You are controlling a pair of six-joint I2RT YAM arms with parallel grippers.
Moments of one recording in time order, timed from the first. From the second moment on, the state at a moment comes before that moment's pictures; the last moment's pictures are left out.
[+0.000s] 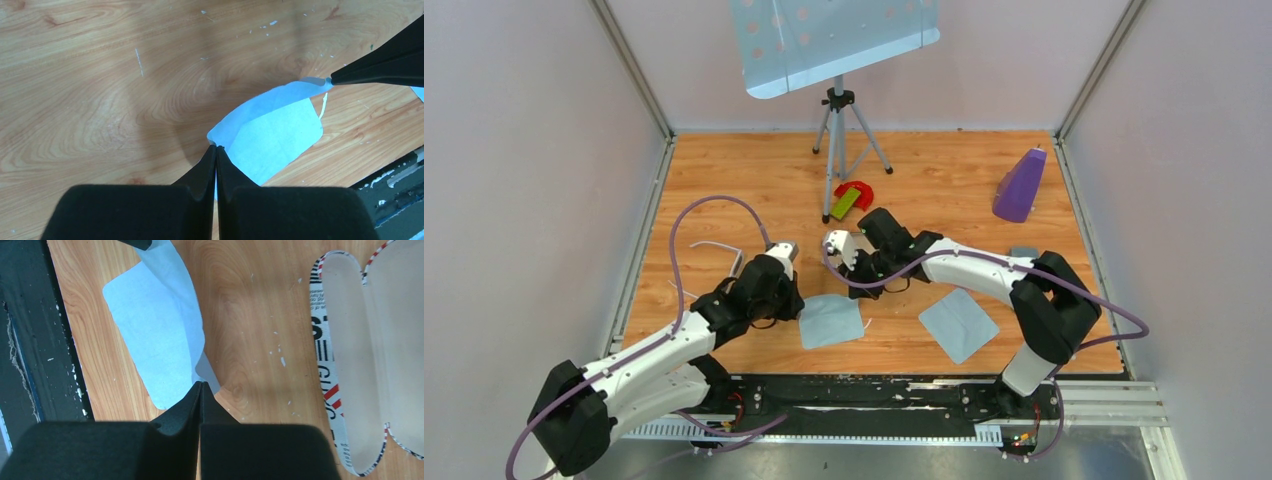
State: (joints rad) left arm -0.70 0.90 0.44 -0.29 -0.05 -0.48; right arm 0.82 1.64 1.06 -0.34 -0.49 -0.33
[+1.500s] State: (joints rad) left arm -0.83 1.02 0.45 -0.40 -0.04 -0.50; right arm 0.88 1.65 0.97 -0.34 -0.55 -0.34
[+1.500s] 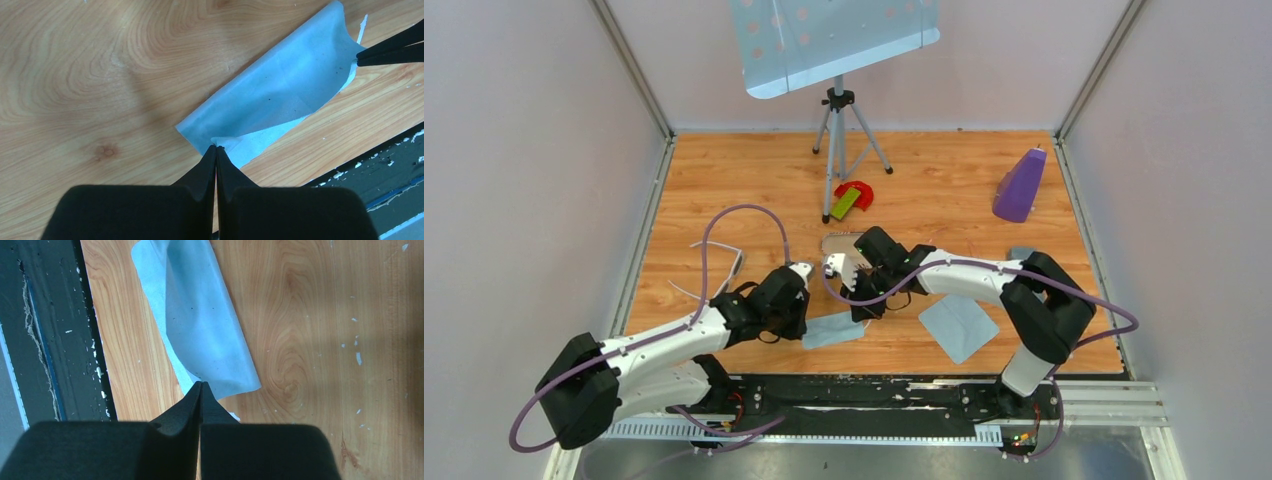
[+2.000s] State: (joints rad) left arm -0.86 1.03 0.45 -0.39 -0.02 -0.50; right arm 0.89 1.70 0.97 -0.36 -0.55 -0.36
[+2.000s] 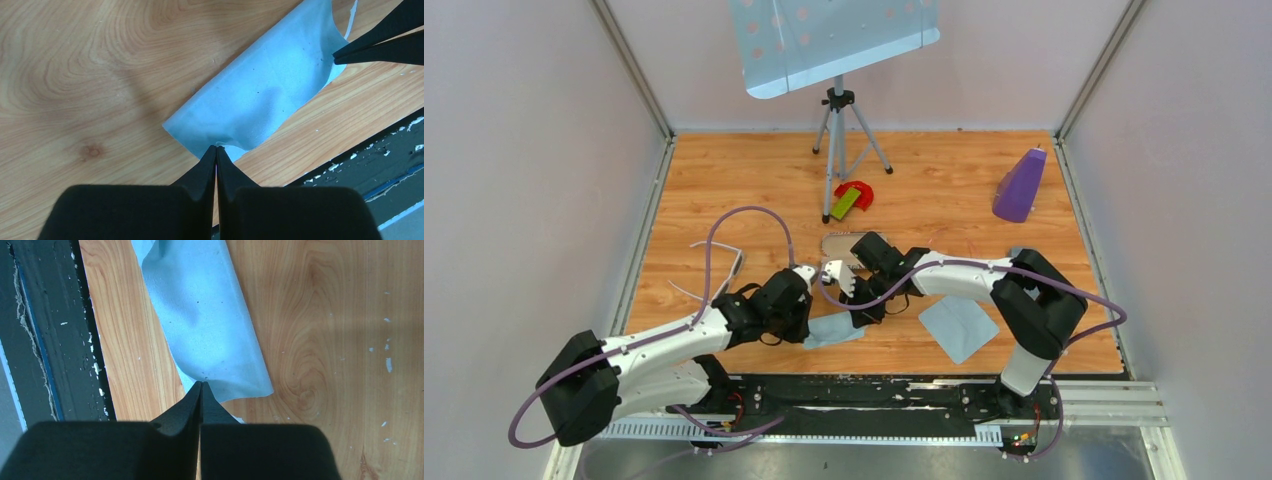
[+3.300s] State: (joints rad) left arm -0.89 1.05 0.60 -0.49 -0.17 -0.56; right arm 0.87 1.69 1.03 -0.42 -0.55 -0.37
